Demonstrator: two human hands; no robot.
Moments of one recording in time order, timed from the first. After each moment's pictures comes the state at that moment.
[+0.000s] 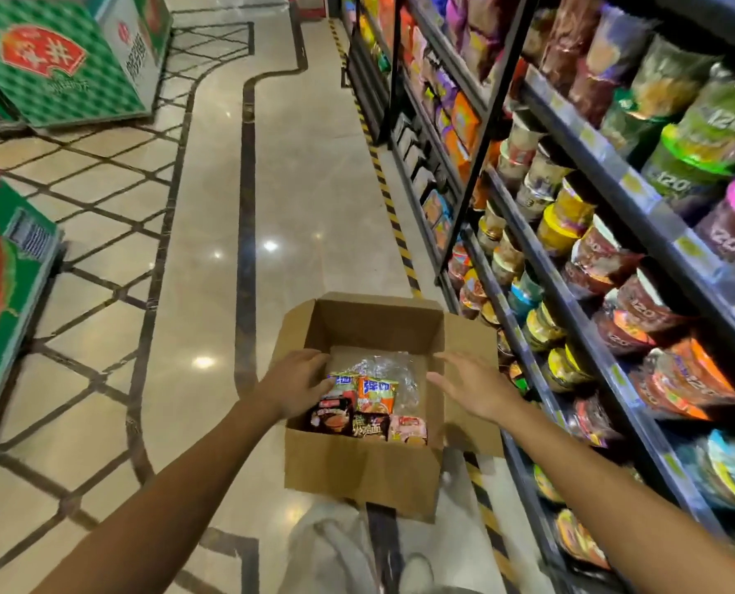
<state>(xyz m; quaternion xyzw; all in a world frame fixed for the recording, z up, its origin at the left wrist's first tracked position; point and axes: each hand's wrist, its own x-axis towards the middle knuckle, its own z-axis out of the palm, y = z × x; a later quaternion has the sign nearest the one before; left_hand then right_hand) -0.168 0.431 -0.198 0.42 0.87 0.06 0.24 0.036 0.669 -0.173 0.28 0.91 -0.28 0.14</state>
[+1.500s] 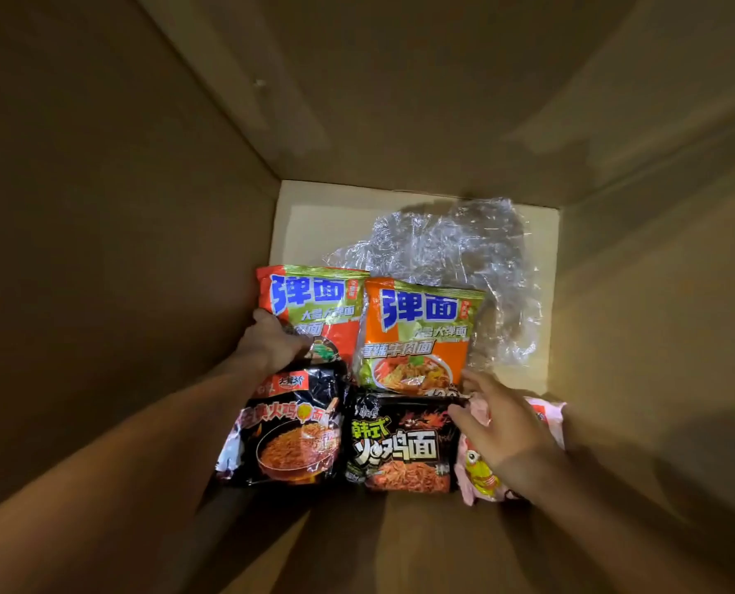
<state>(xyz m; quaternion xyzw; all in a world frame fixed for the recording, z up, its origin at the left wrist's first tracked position) -0.379 0.553 -1.036 -0.04 0.87 0.06 0.49 -0.109 0.719 -0.988 0.41 0.77 -0.43 0.24</state>
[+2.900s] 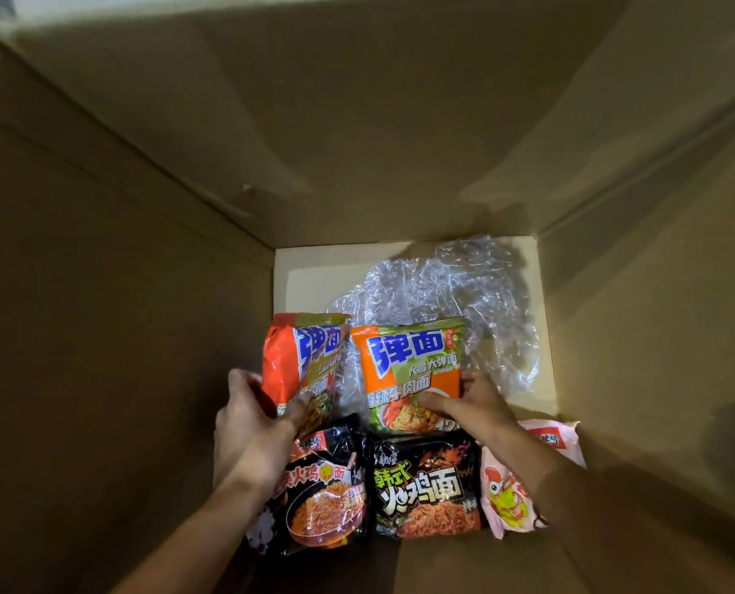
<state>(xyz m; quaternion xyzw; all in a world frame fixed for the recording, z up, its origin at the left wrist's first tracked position) -0.361 0.545 -0.932 0.00 0.91 0.24 0.34 -0.176 0.727 -1.032 0.60 0.55 -0.55 0.20</state>
